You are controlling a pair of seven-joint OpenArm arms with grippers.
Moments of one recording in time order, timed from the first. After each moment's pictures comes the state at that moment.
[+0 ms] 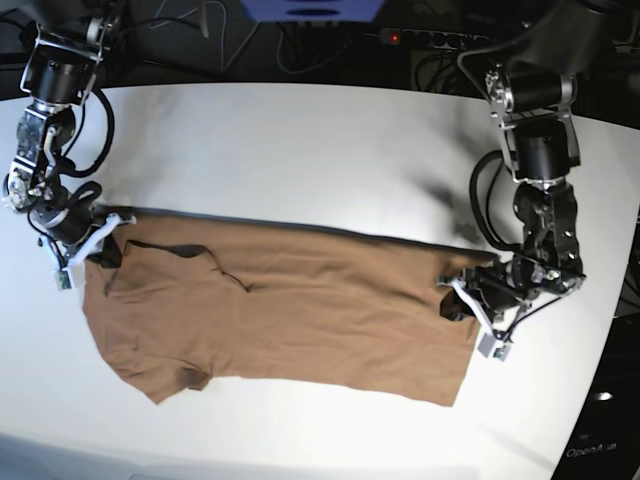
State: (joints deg) left arm -21.4 -10.6 -13.5 58.7 -15.3 -39.1 44.2; right arm 3.3 18.2 23.6 68.7 12.7 40.4 -30.1
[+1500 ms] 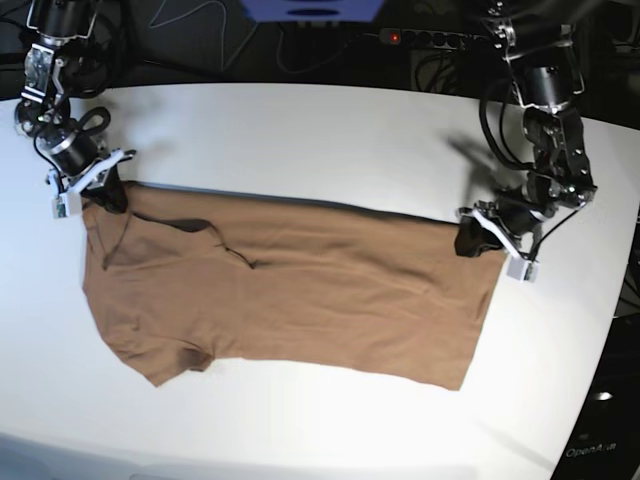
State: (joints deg) left arm -4.8 -12.5 -20.1 61.9 -20.5 -40.9 35.4; right arm -13.5 18.1 23.8 69.3 15.5 40.7 -11.7
